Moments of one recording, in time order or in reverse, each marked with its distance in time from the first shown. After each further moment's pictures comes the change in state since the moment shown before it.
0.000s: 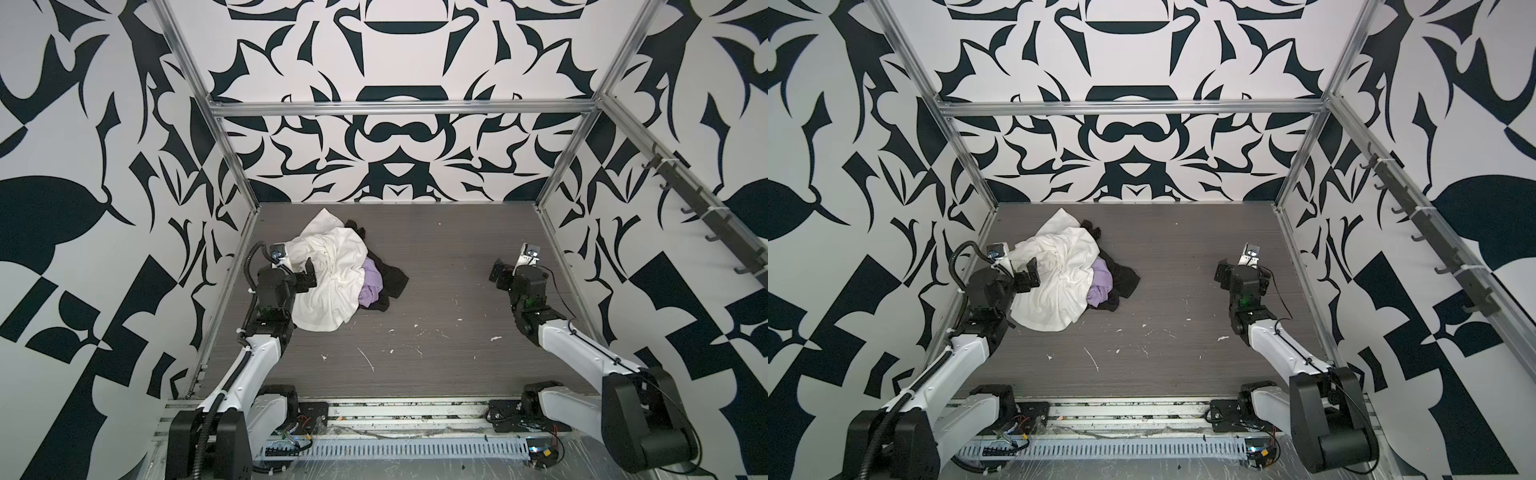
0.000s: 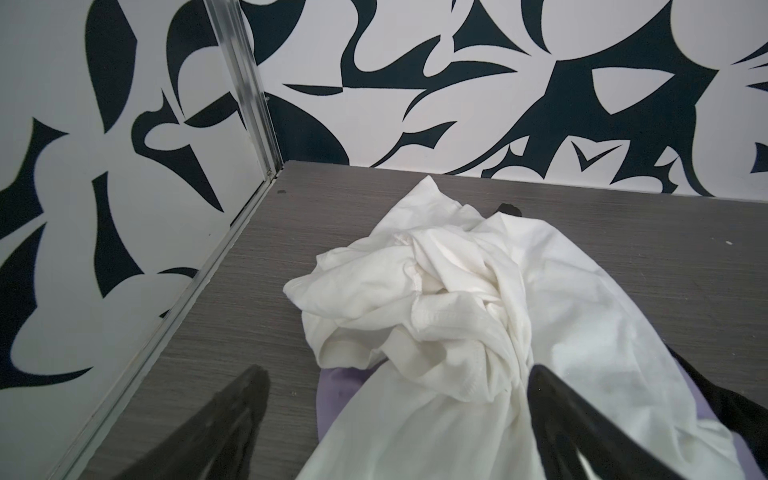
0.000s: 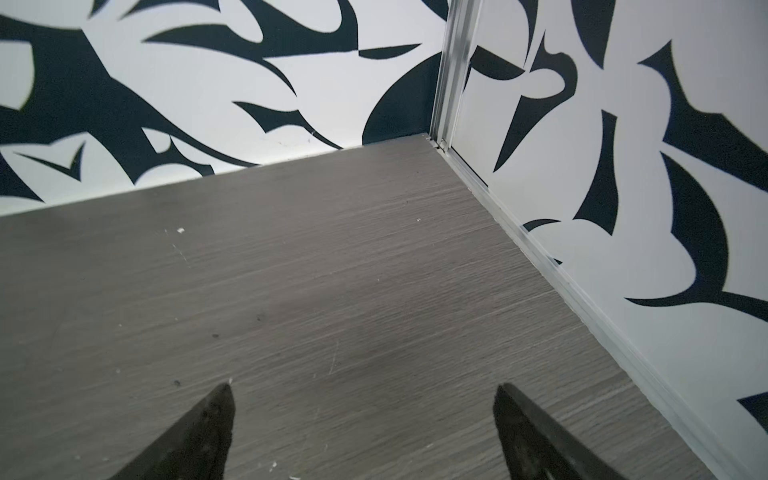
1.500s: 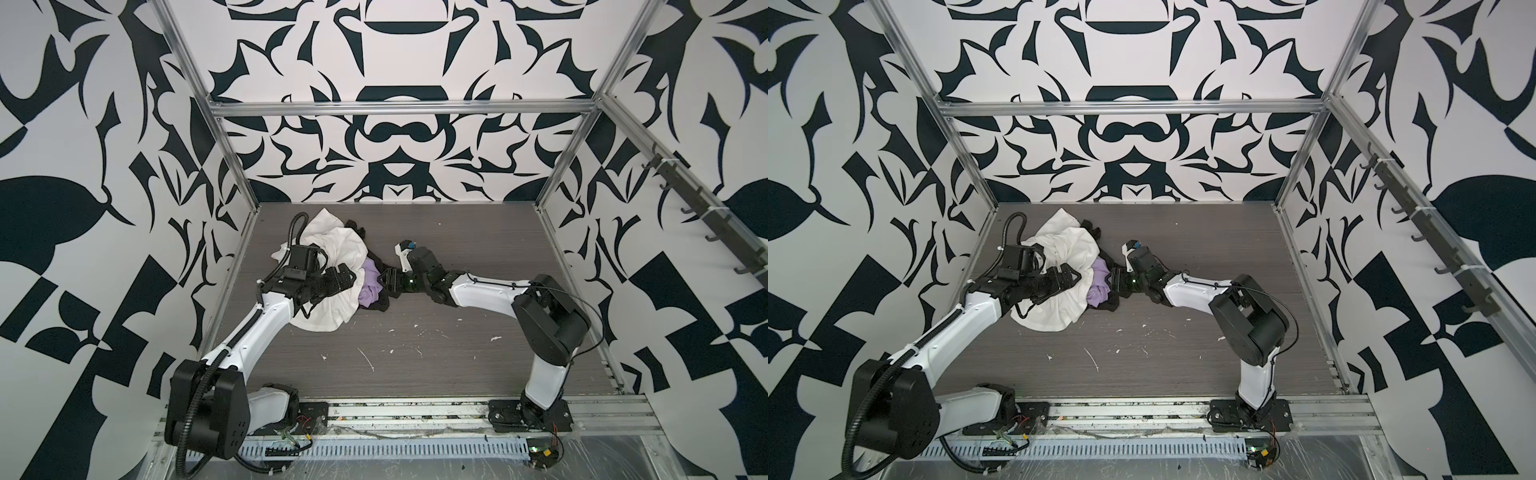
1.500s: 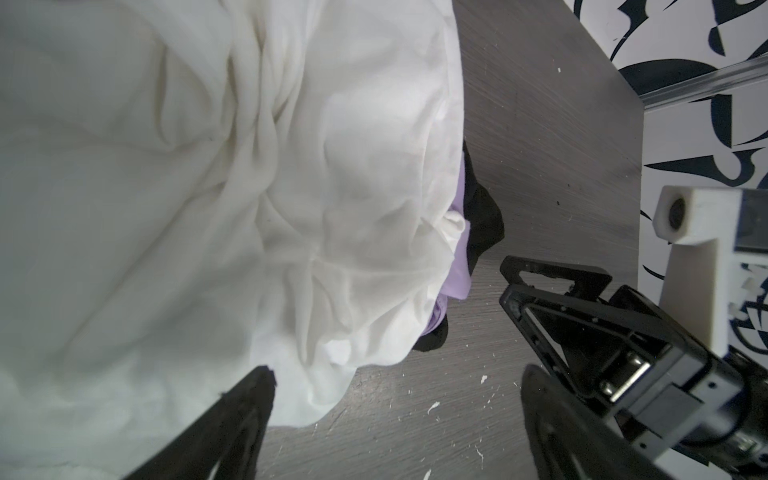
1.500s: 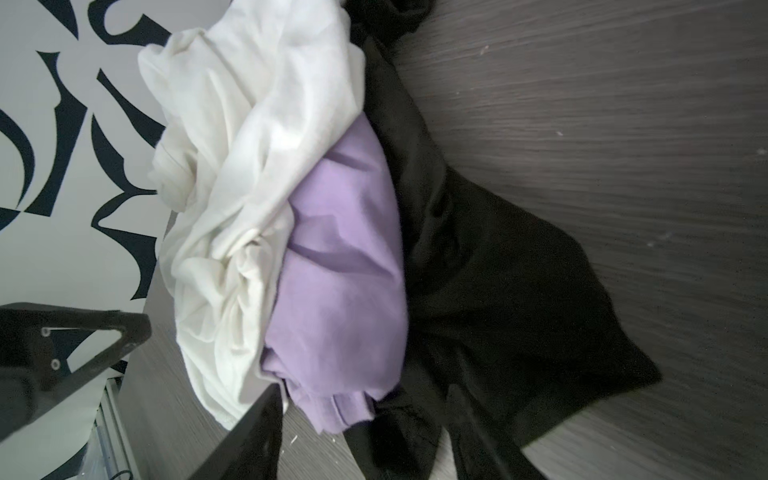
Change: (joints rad) left arm -0.196 0.259 0.362 -0.686 0.434 -0.505; right arm 0.581 0.715 0.637 -0.178 -0.598 0.427
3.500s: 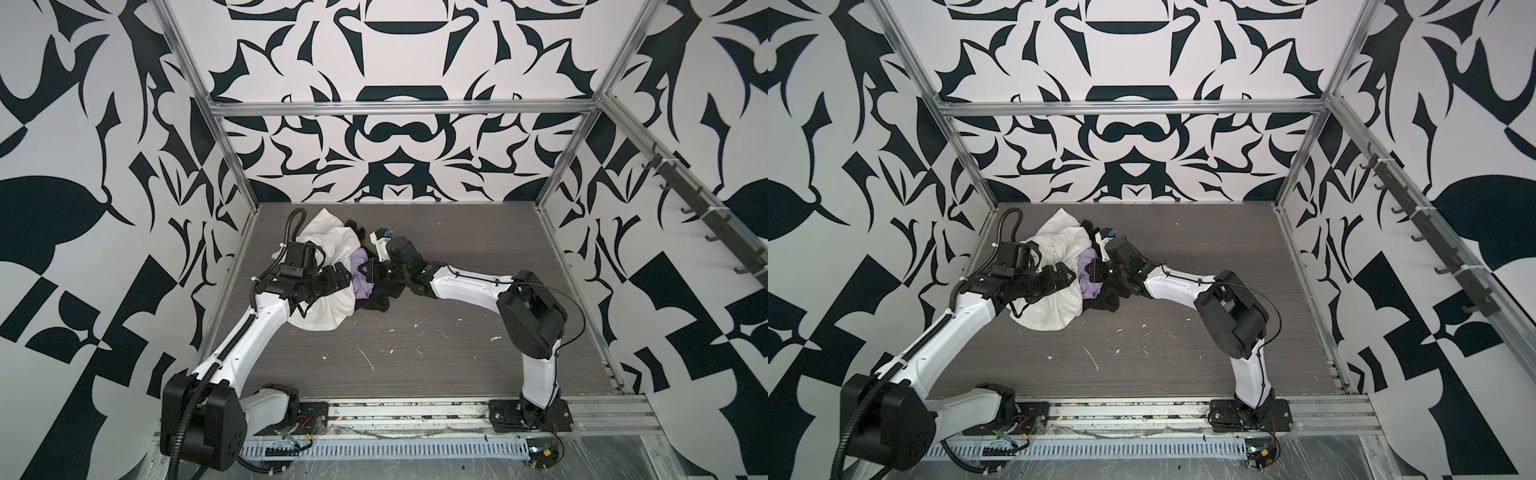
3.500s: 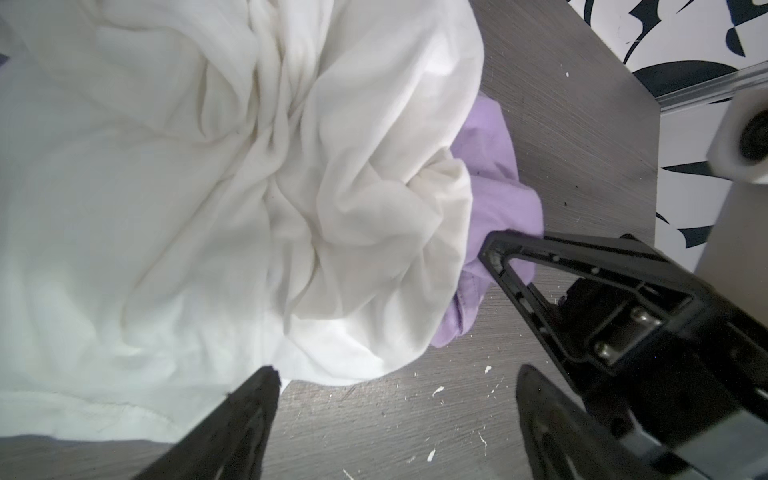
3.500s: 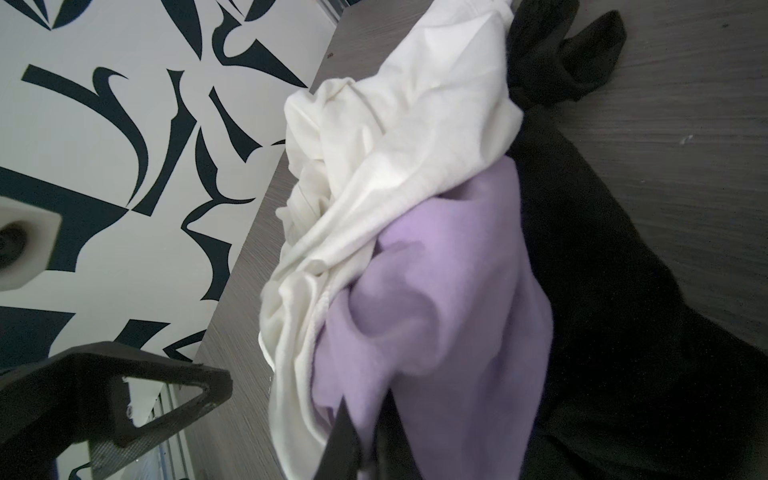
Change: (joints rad) left arm -0.005 -0.064 0.056 -0.121 -0.059 0.018; right arm 0.080 0.093 0.233 0.000 -0.023 -0.012
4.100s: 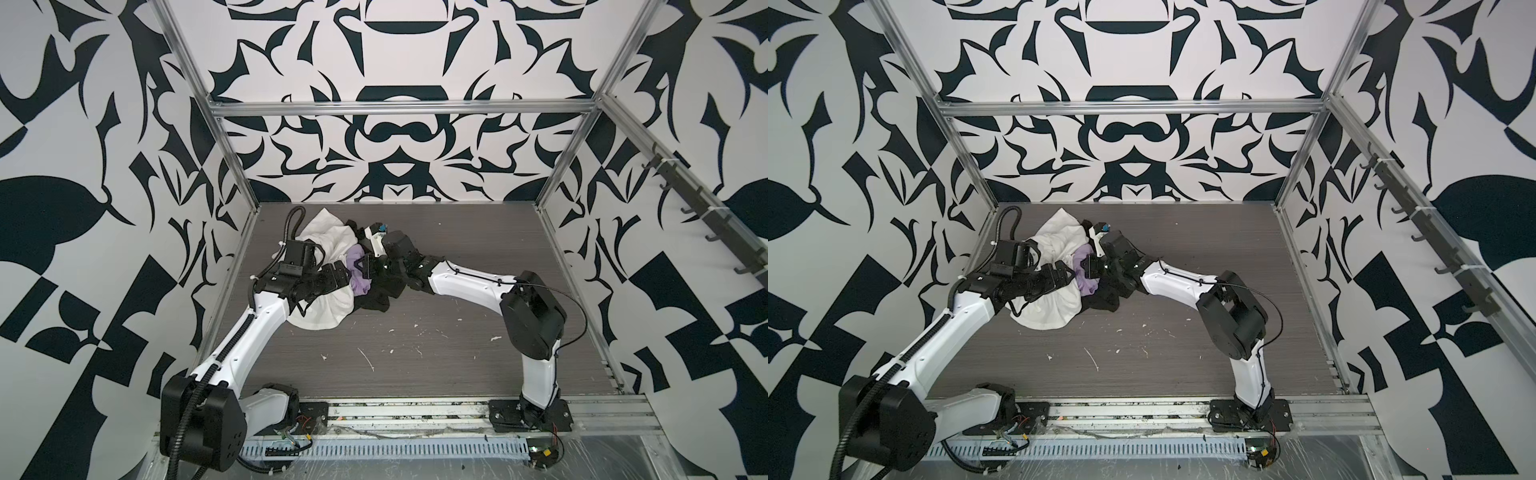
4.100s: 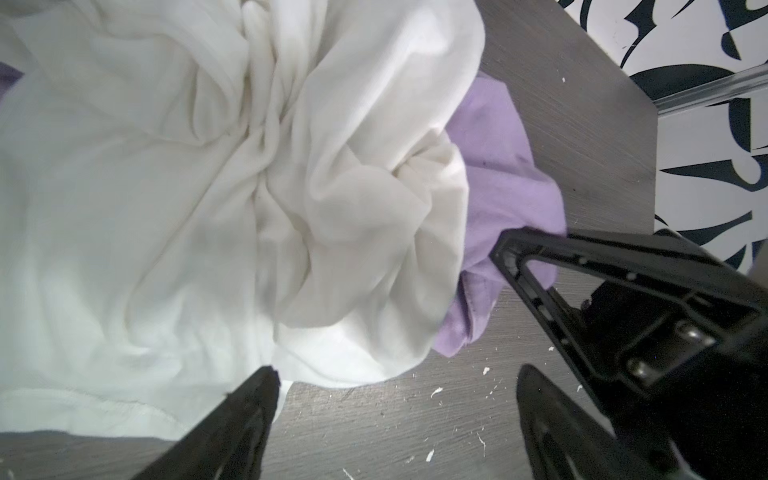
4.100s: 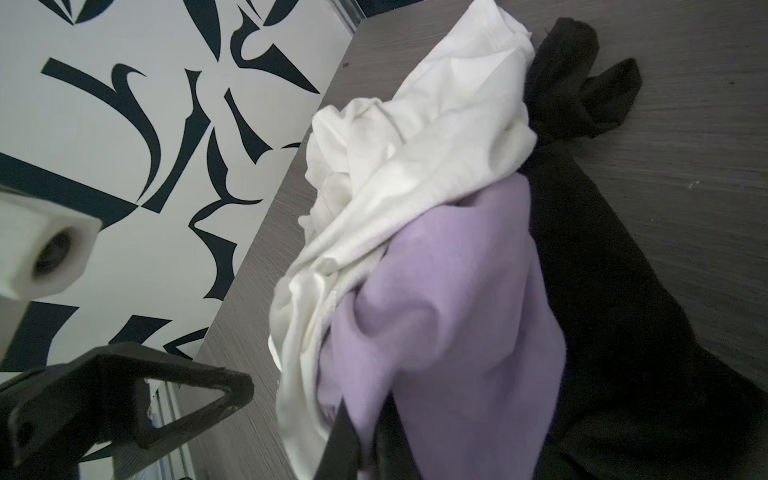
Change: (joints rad) left arm 0.000 0.000 0.028 -0.018 -0.006 0.002; right arm 0.015 -0.005 0.084 -0.087 0.020 -0.045
